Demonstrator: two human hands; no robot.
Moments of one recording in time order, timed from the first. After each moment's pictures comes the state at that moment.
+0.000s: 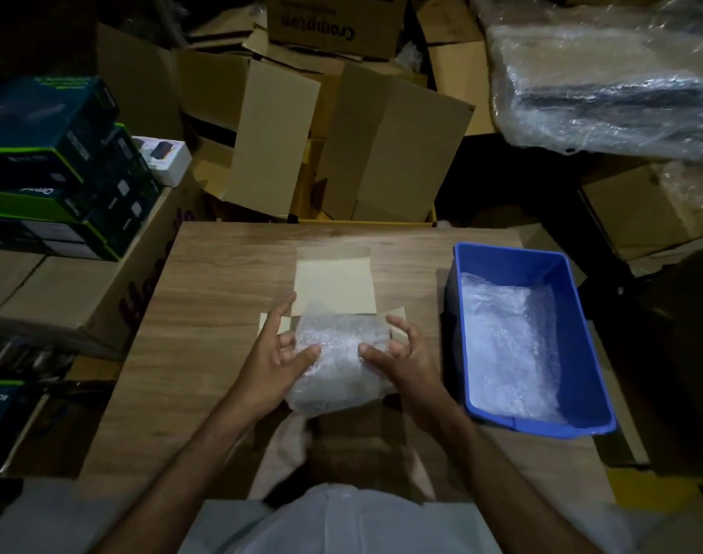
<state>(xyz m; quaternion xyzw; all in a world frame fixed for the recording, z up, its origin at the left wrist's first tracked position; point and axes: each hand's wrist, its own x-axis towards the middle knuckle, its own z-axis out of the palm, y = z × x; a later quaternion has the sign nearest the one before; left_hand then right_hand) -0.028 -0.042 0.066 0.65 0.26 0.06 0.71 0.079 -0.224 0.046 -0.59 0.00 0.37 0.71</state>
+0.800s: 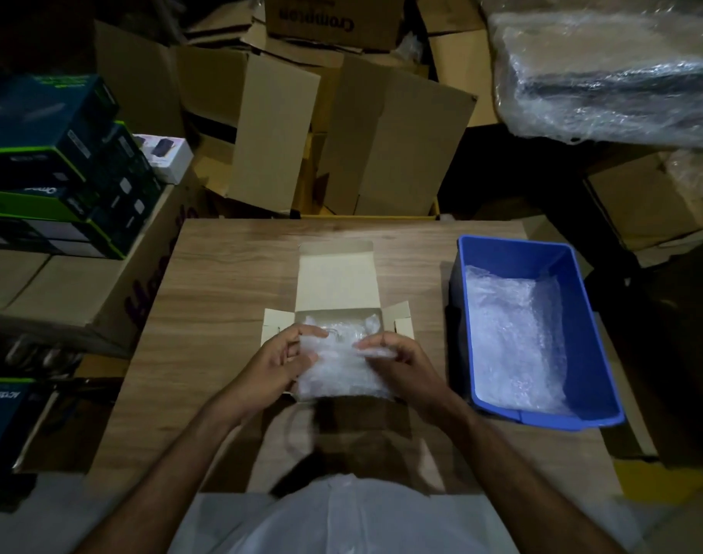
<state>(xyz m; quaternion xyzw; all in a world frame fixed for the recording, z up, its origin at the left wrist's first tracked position) -0.035 -0.024 0.052 0.68 0.23 -0.07 0.70 0.083 -0.228 0.023 -0.62 -0.18 0.40 0.65</state>
